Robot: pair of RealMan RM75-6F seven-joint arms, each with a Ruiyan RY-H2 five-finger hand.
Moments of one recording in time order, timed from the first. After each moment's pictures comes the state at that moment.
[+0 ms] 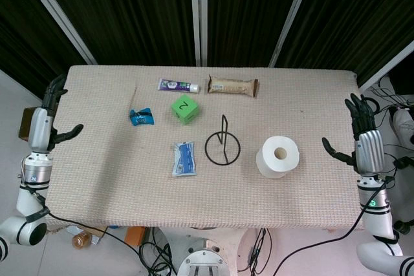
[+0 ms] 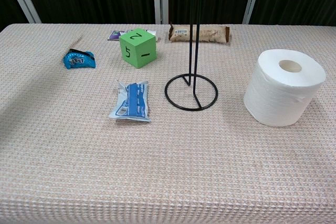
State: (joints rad) left arm -0.39 -1.37 -0.29 -1.28 1.47 1.45 -0.69; right arm 0.29 -1.40 0.26 -1.28 -1.58 1.58 0.42
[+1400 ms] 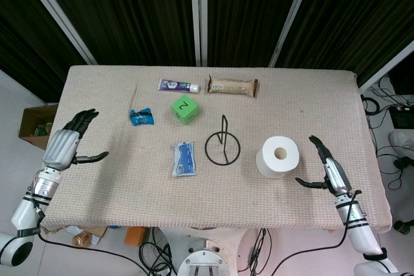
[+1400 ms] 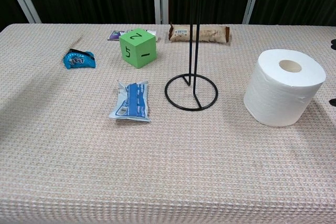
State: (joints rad) left arm -0.39 -1.23 -0.09 -1.44 1.47 1.24 -0.27; right arm 0.28 -1.42 0.05 -1.34 -1.47 1.21 0.68
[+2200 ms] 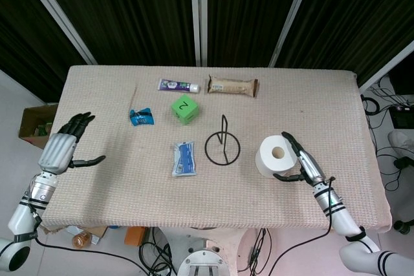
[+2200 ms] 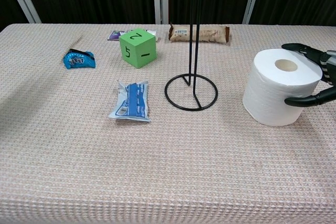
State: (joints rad) left arm -0.36 -1.23 -0.07 -1.43 1.47 1.27 -0.21; right arm 0.40 -1.50 0.05 -1.25 -1.52 1.10 0.82
